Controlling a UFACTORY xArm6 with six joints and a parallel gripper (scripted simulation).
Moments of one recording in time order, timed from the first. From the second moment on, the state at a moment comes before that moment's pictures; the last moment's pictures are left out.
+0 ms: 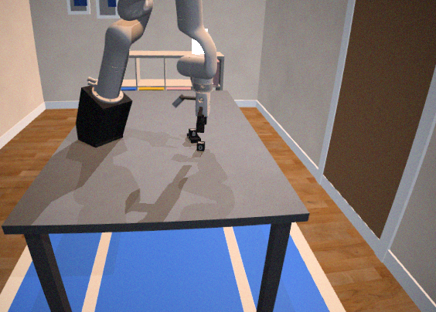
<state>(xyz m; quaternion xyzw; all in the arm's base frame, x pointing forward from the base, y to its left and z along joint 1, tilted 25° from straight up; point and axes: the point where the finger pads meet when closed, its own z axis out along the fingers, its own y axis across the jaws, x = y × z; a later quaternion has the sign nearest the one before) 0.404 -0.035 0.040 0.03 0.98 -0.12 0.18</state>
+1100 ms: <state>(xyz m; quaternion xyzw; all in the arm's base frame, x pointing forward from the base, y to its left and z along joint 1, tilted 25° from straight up) 0.403 -0.034 0.041 -0.16 0.96 -0.16 0.17</state>
